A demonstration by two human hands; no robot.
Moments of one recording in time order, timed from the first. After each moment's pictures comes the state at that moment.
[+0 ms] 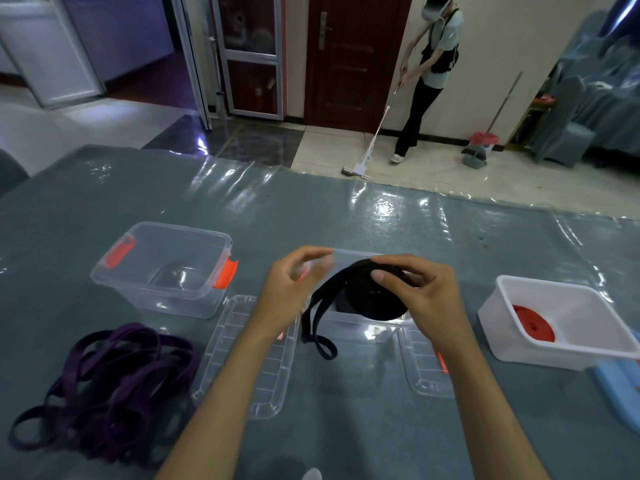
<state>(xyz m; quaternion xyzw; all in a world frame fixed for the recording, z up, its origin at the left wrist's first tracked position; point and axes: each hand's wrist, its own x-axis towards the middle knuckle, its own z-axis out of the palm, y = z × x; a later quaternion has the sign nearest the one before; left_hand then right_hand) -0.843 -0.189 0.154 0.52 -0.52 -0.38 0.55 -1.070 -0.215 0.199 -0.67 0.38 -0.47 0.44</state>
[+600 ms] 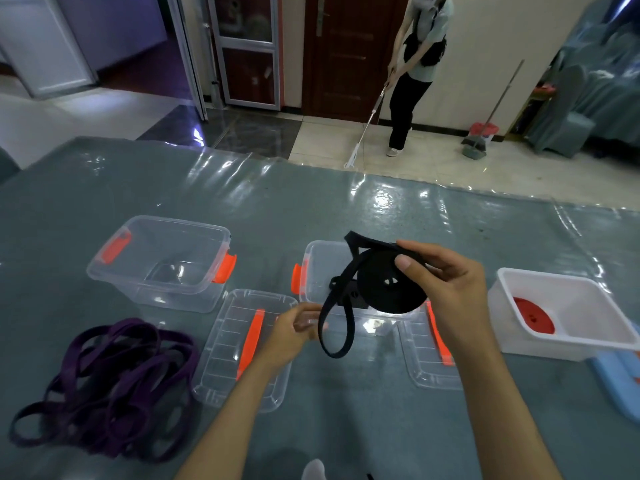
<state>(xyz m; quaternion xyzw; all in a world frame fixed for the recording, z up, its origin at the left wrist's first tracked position) -0.845 -0.178 0.030 0.56 -0.42 -0.56 0.44 -1.079 -0.206 0.207 -0.60 0.37 -0.53 0.47</state>
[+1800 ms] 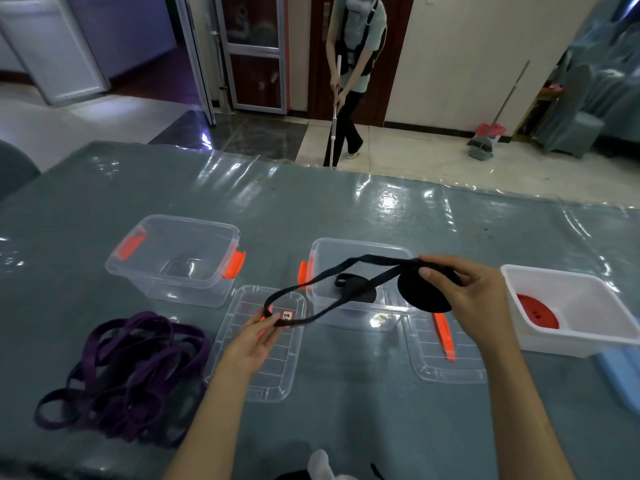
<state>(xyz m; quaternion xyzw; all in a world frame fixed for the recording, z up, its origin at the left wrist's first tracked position) -0.780 -0.154 -0.010 0.46 -0.01 -0.65 0.60 -1.127 -0.212 0.181 -0.67 0.46 -0.47 0.34</state>
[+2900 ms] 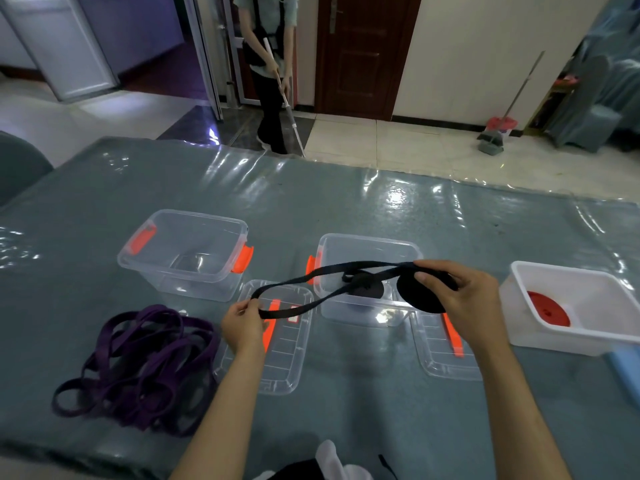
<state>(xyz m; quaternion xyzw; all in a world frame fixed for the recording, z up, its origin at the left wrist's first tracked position) -0.788 -0.156 0.021 0.73 -0.02 -0.33 0.60 -1.116 -0.212 0.160 -0.68 0.50 -0.44 0.31</state>
